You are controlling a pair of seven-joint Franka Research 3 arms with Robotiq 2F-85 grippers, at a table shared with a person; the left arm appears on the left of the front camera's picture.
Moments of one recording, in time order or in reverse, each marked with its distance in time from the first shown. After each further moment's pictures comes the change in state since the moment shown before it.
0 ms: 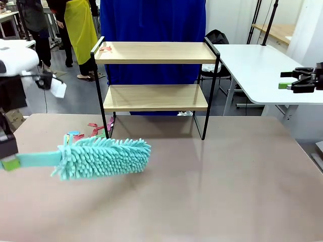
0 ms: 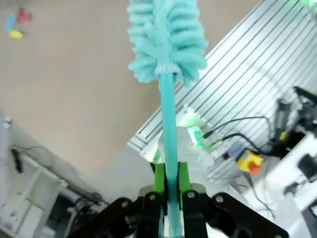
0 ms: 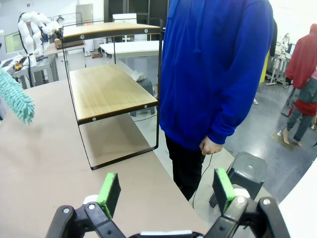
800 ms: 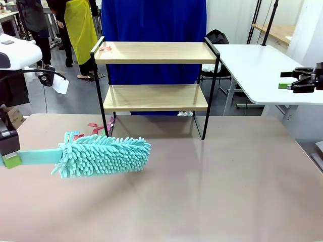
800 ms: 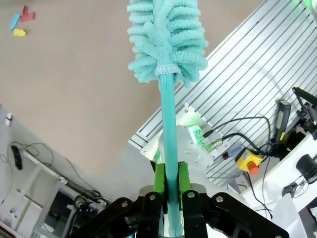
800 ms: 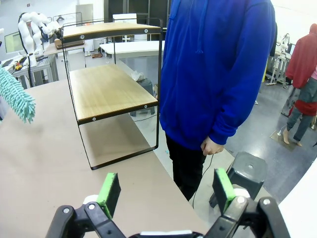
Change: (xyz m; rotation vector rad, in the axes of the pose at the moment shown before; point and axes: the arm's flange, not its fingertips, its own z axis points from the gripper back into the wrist) left arm 0.003 0.000 -0.001 -0.003 0.007 0.020; right arm 0.000 0.000 0.000 0.000 0.000 0.000
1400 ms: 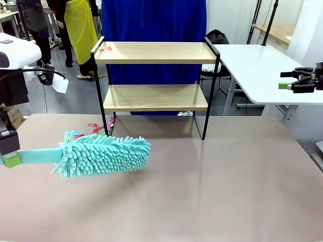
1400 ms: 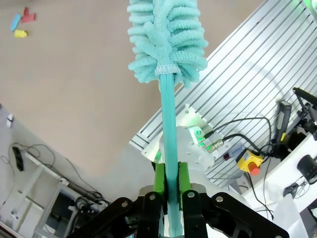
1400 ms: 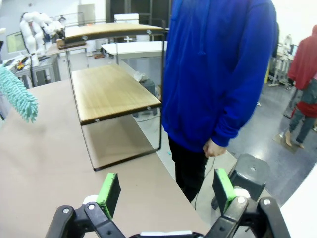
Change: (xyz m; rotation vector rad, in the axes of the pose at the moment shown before) left arm 0.000 -0.002 0.003 0.009 -0.013 -0.010; right arm 0.008 0.004 -0.001 0.027 -0.010 0.009
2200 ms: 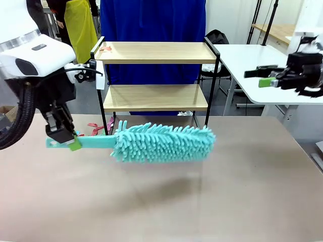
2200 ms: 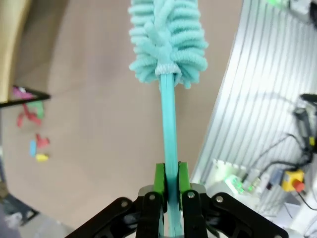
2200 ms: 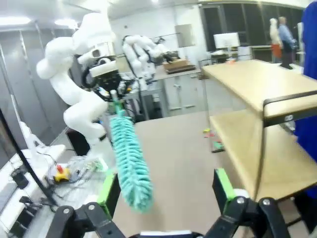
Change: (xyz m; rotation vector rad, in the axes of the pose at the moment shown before) left arm 0.069 -0.001 -0.018 0.009 -0.279 -0.454; right arm 0.086 0.178 -0.099 0.543 -0.105 -0.194
